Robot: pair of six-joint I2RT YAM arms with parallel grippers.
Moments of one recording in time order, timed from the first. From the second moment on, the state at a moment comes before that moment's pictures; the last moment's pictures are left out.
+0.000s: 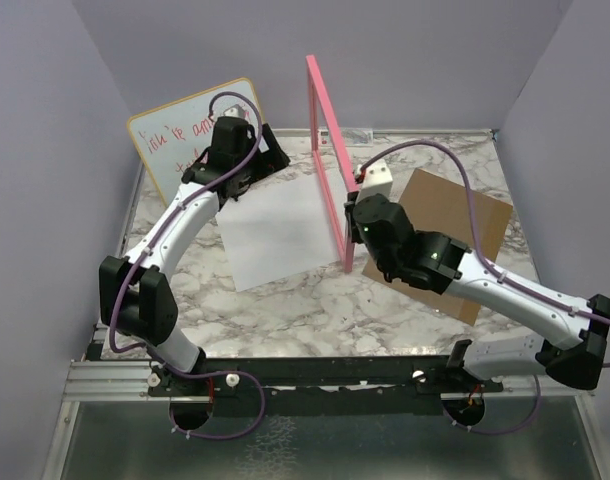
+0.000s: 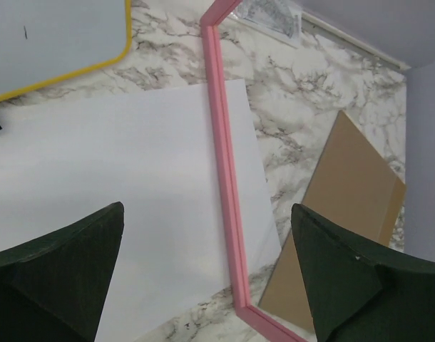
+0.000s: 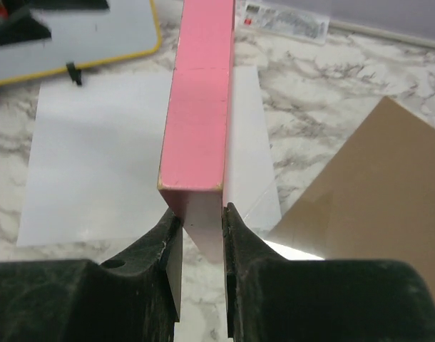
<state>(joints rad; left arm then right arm) -0.36 1.59 1.42 -0.39 0.01 -0.66 1.01 1.23 1.24 -0.42 0.74 0.26</state>
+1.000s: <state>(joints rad) -0.29 1.68 1.67 -0.23 0.24 -0.87 1.21 1.50 1.43 -0.52 0.85 0.22</state>
